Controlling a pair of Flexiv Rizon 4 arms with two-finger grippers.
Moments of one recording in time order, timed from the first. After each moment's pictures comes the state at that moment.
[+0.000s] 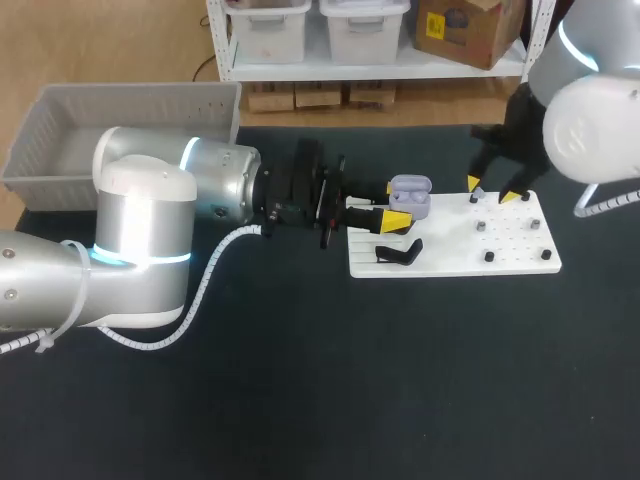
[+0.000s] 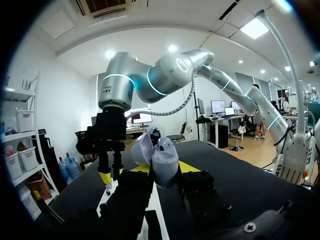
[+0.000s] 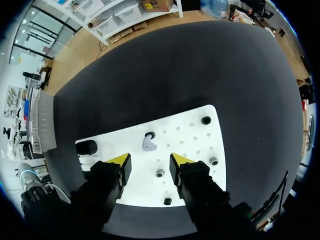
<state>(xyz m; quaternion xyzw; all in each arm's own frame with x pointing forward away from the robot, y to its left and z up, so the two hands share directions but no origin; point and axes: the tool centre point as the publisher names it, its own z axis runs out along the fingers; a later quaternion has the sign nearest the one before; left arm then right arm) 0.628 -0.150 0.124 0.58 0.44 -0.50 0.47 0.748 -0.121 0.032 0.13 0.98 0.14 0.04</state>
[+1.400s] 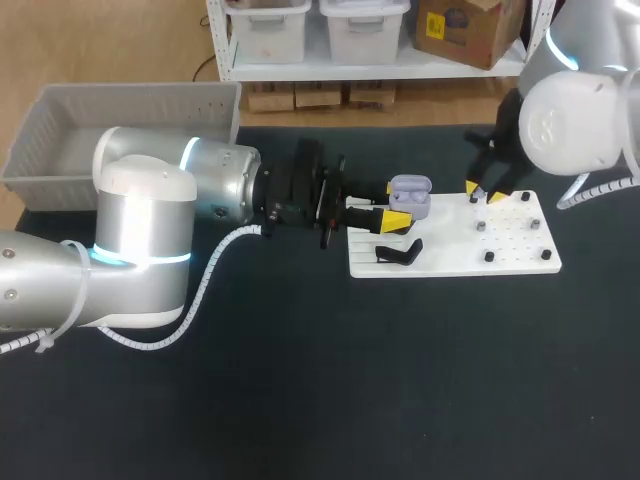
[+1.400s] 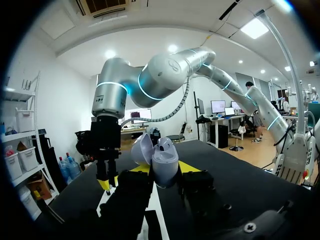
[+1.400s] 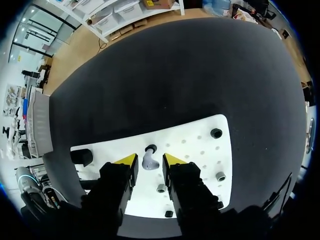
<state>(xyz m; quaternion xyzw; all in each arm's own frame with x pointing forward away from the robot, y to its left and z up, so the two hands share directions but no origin) 0.628 -0.150 0.124 0.58 0.44 -0.50 0.47 0.763 -0.118 0.012 0.13 0.98 0.14 0.04</state>
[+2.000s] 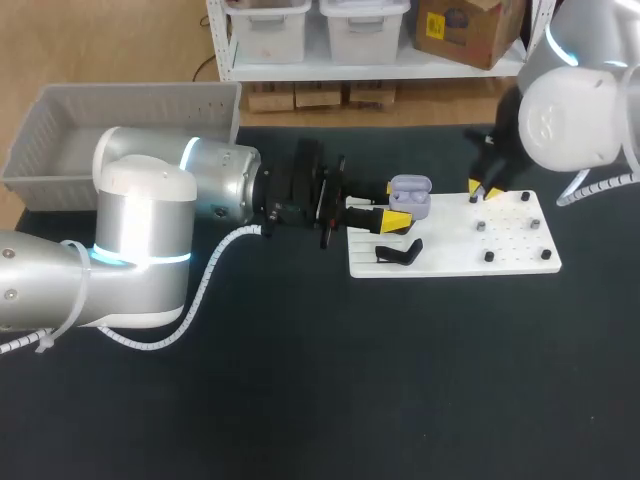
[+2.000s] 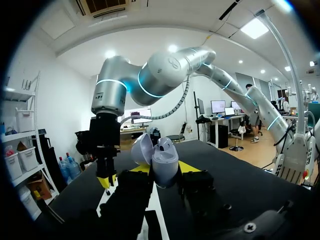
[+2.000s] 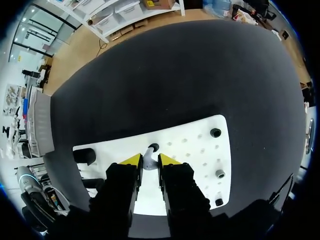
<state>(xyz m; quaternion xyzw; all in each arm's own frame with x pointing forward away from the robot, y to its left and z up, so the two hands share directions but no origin) 0.628 -0.150 0.124 0.58 0.44 -0.50 0.47 0.763 -0.115 0.021 0.13 0.98 0.14 0.04</state>
